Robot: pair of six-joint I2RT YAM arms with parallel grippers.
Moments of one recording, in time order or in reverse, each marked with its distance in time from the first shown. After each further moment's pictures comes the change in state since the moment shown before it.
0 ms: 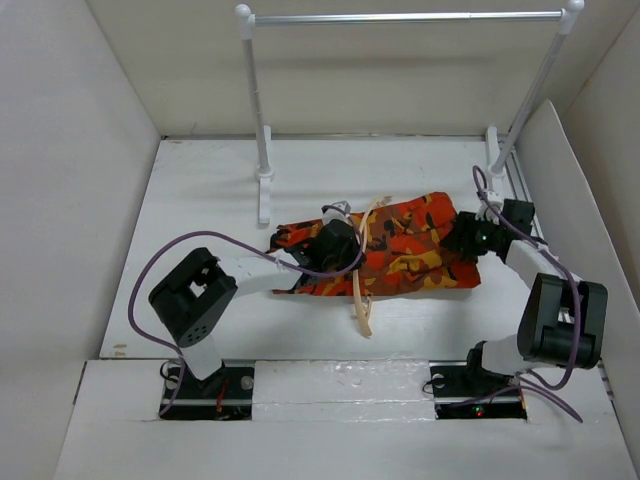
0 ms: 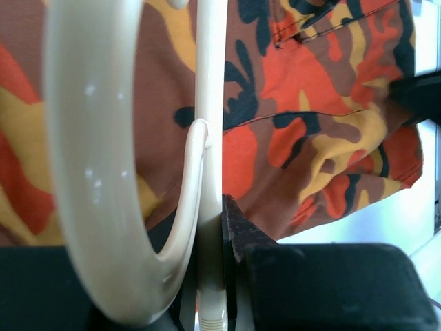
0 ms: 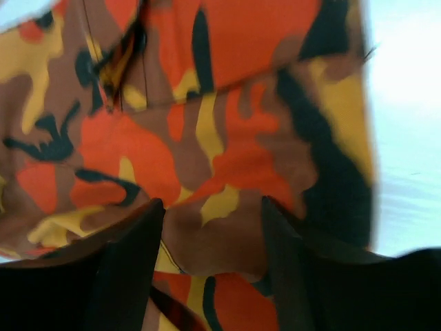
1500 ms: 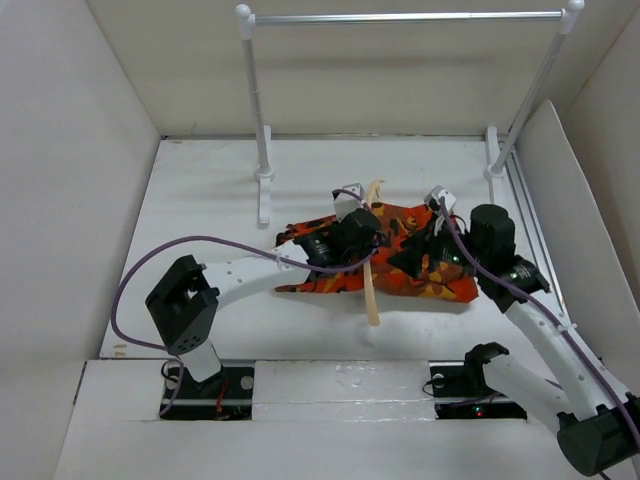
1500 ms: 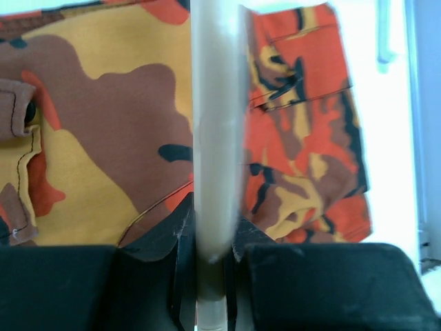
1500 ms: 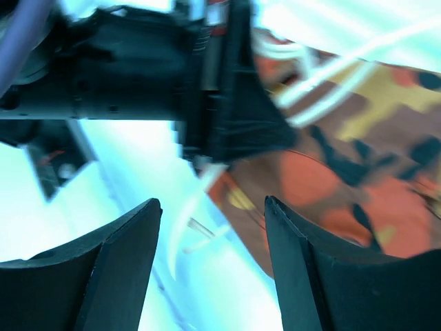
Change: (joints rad) left arm -0.126 -0.038 0.285 -0.349 -0.294 -0.040; right arm 0.568 -0.563 0.028 -0.157 -0.073 0.063
